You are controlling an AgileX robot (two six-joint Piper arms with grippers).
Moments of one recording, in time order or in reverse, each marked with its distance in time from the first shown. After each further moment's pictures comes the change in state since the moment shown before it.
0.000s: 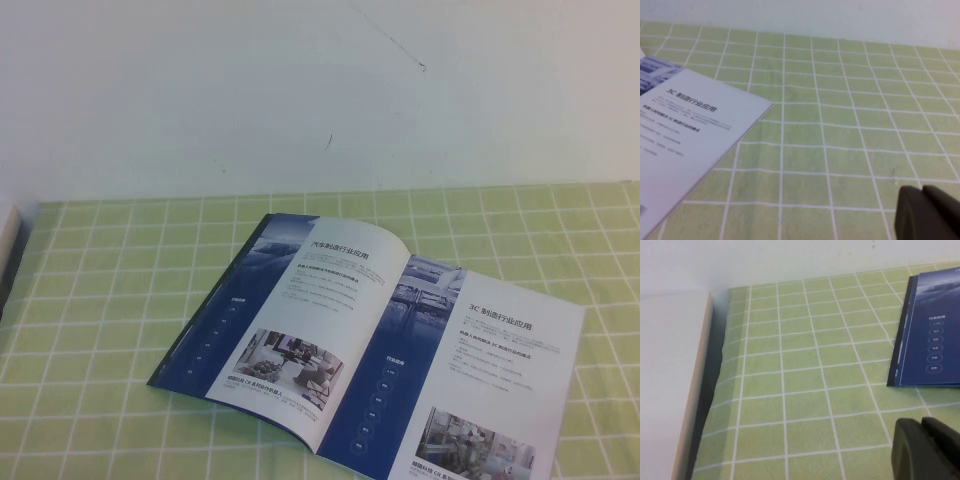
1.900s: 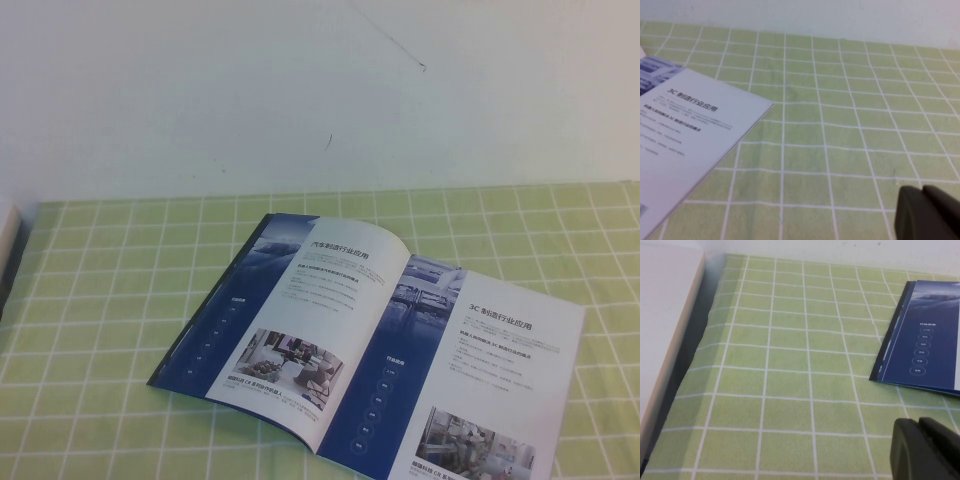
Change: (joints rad) right arm 0.000 0.000 0.000 0.000 0.000 0.000; left arm 0.039 0.000 -0.005 -0.119 0.052 -0.057
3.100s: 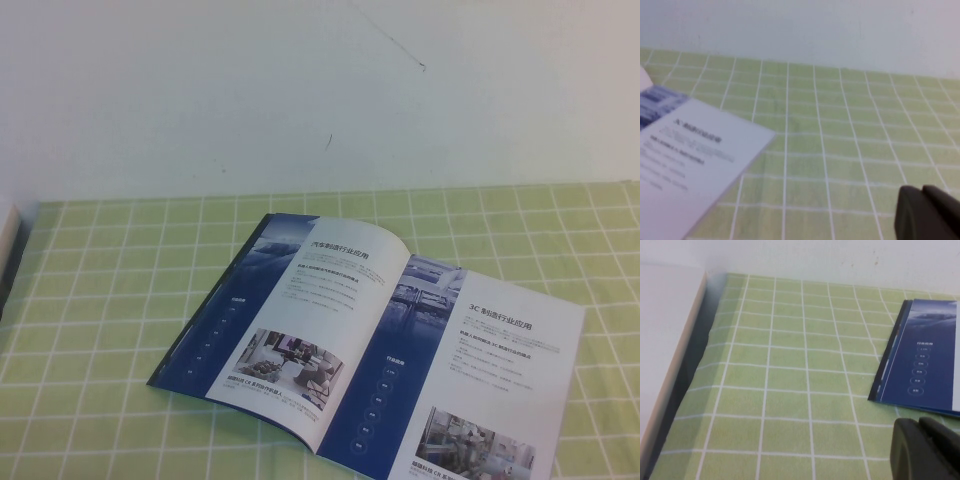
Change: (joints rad) right arm 0.006 0.000 0.009 0.000 -0.088 0.000; left arm 0.000 0.000 0.006 0.000 -0.068 0.000
